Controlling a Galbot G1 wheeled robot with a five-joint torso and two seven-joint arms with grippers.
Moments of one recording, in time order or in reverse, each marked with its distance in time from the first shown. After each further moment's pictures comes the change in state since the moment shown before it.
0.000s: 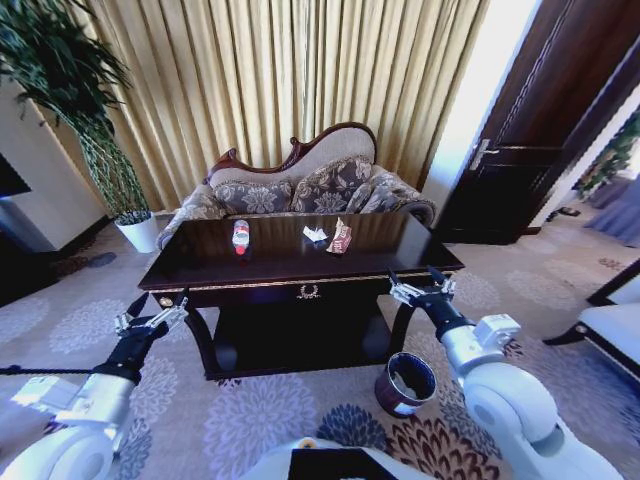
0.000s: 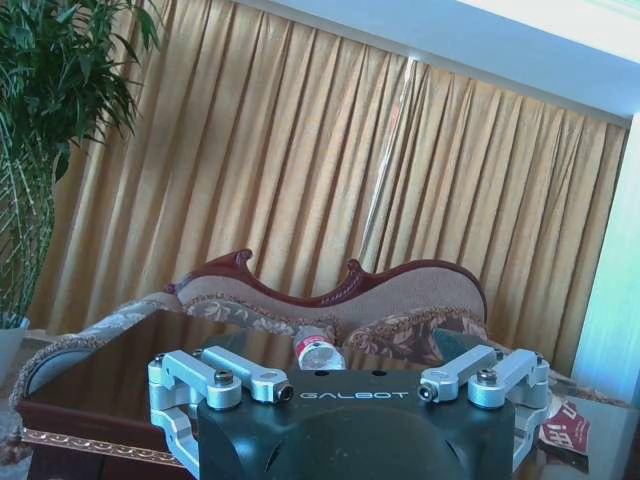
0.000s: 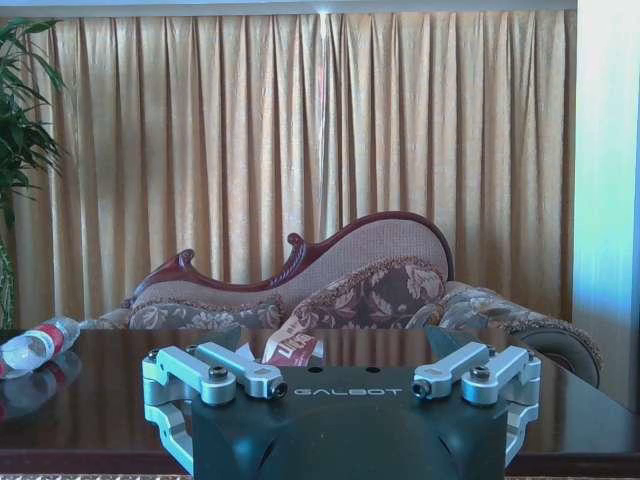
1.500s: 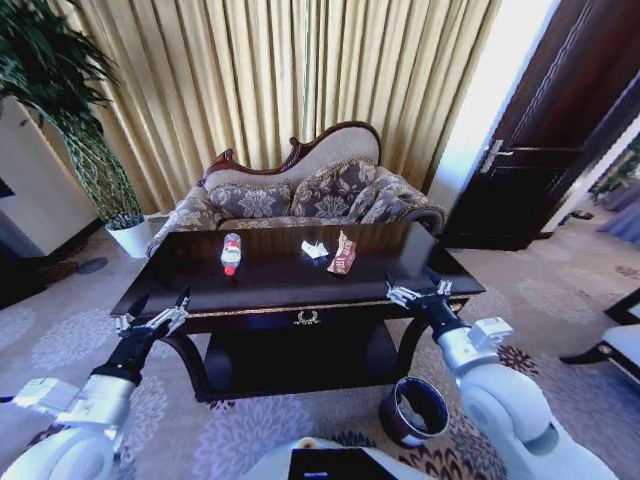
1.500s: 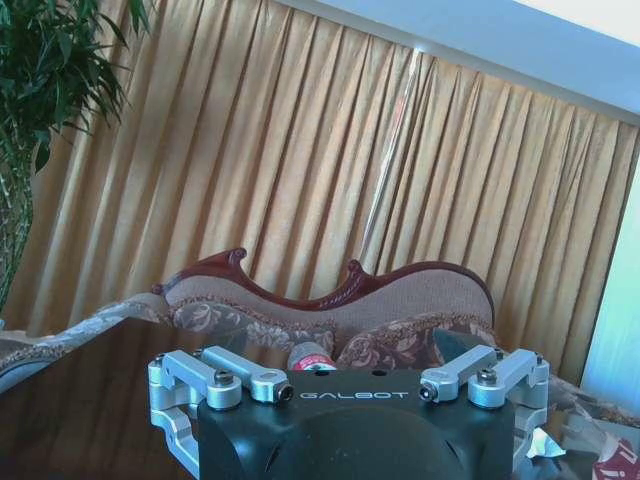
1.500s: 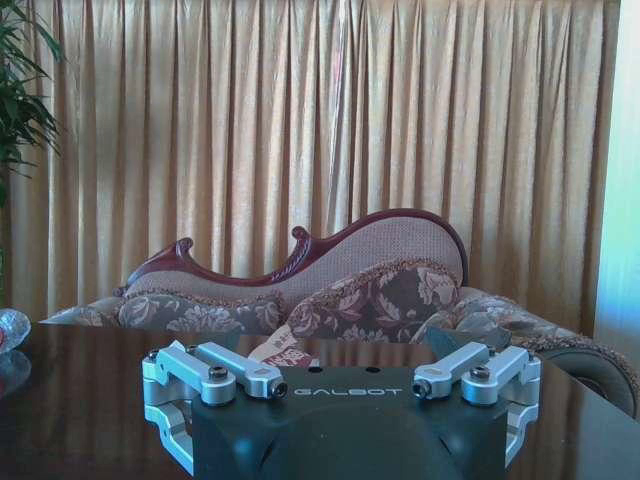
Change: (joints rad) left arm 0.000 -0.014 0.000 0.000 0.002 -0.005 0.018; right arm -0.010 0.007 -0.002 -0.021 -0.059 0.011 -0.054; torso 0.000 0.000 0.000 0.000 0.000
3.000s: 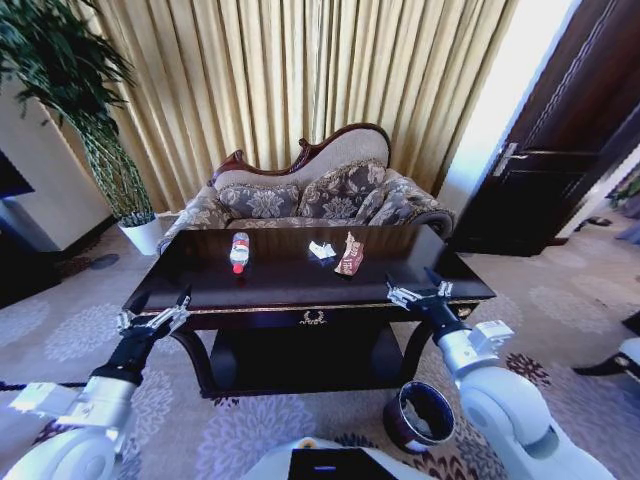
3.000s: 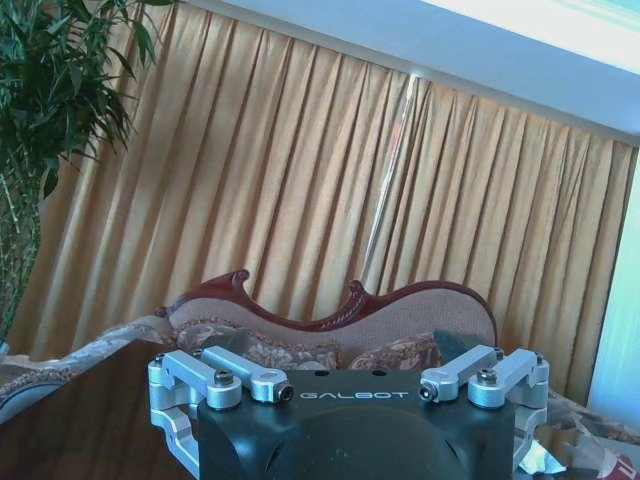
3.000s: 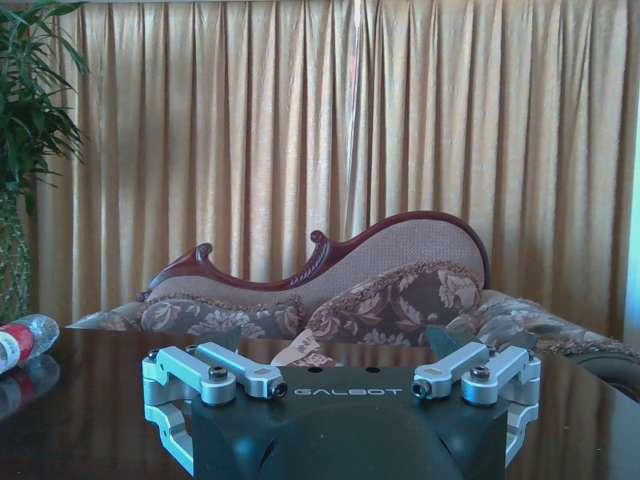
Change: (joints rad) left arm 0.013 -0.004 -0.003 0.000 0.002 -0.048 0.039; right arm 0.002 -0.015 -0.004 -0.005 0.025 0.012 0.004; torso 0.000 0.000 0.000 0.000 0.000
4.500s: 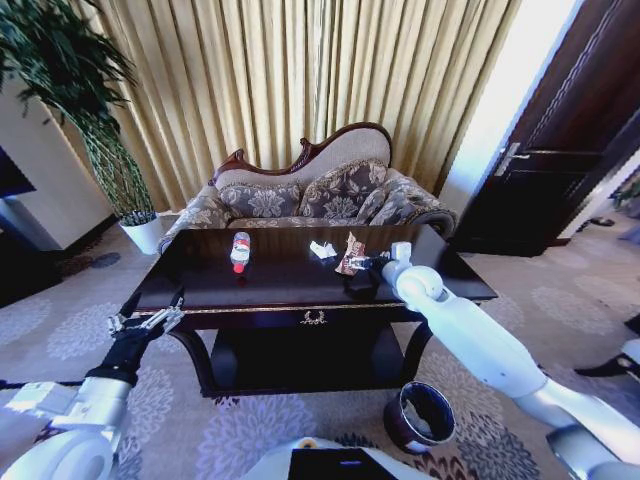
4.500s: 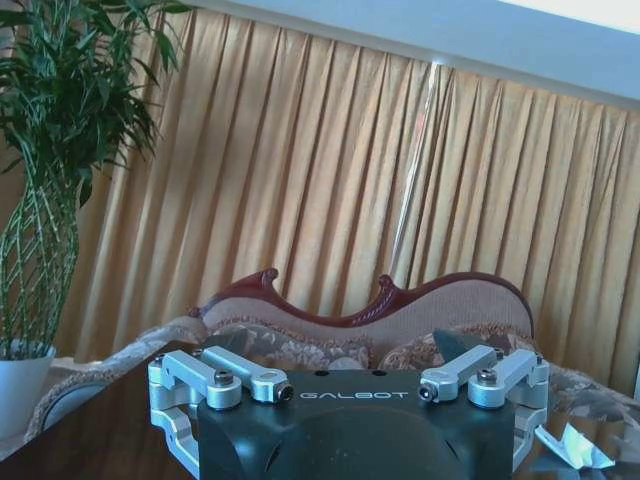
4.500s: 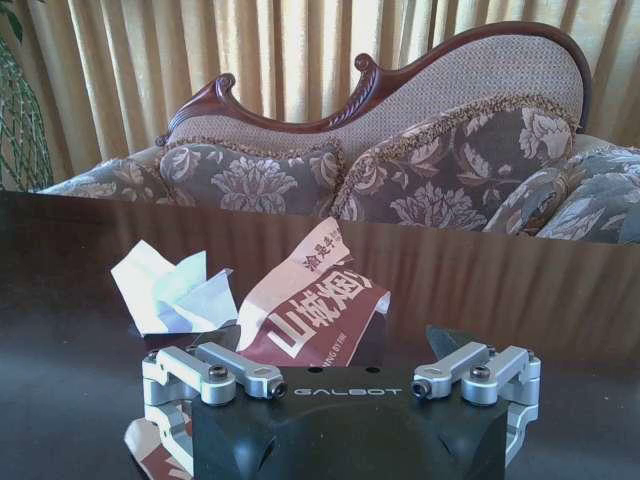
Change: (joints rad) left arm -0.005 0.002 -0.003 0.000 0.045 -0.005 -0.042; right arm 1.014 -0.146 -0.700 -0.726 0.424 -0.258 0.091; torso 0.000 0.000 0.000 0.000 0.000
